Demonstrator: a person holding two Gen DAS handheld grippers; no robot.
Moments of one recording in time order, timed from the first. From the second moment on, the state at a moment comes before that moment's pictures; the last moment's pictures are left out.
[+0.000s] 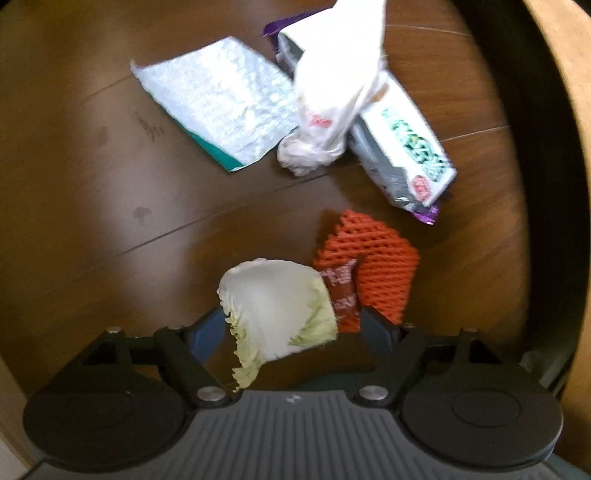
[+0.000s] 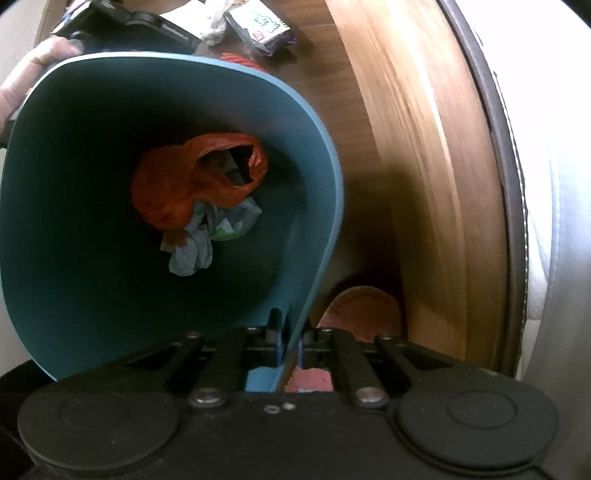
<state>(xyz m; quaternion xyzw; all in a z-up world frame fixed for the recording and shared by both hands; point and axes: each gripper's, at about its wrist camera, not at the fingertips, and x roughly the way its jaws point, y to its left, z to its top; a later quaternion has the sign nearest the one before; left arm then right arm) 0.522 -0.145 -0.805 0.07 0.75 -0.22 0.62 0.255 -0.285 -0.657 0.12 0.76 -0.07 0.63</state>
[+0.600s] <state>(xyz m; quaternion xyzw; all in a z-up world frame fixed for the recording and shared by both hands) 0.528 -0.139 -0.854 0.03 0.77 -0.13 0.62 0.259 -0.291 -0.658 0.14 0.77 -0.06 0.62</state>
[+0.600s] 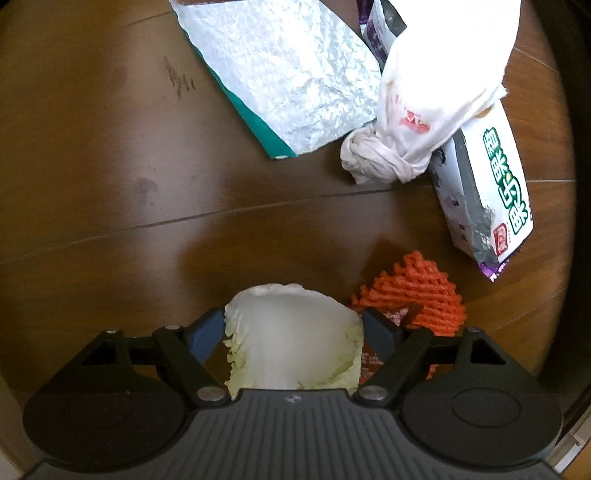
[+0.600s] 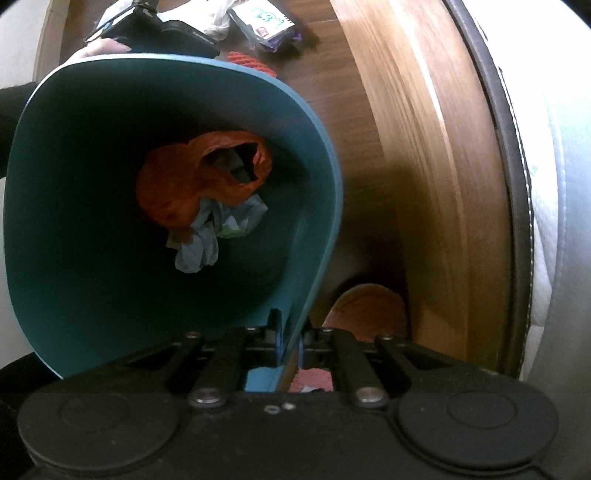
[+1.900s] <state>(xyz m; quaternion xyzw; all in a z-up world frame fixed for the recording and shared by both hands) 0.514 -0.051 -0.732 -0.04 0.73 -0.11 0.67 0.259 -0.284 -0.651 0.13 0.76 -0.10 0.63</state>
